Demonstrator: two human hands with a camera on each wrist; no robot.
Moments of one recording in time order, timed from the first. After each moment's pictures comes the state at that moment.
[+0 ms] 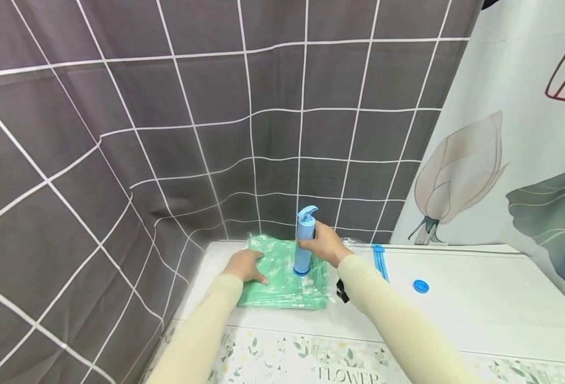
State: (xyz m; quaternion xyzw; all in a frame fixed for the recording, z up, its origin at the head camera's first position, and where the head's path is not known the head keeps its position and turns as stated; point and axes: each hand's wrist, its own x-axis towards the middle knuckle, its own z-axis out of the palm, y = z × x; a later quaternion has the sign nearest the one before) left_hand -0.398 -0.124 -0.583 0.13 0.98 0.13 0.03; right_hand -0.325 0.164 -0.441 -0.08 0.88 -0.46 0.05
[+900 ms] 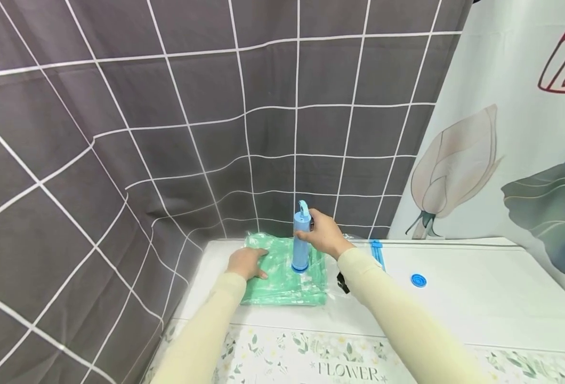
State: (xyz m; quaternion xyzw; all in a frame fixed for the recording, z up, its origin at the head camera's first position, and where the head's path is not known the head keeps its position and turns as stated) left_hand -0.401 -0.111 -0.590 0.13 0.99 0.07 0.00; right_hand -0.328 0.172 -0.428 -0.11 0.90 -0.43 0.00
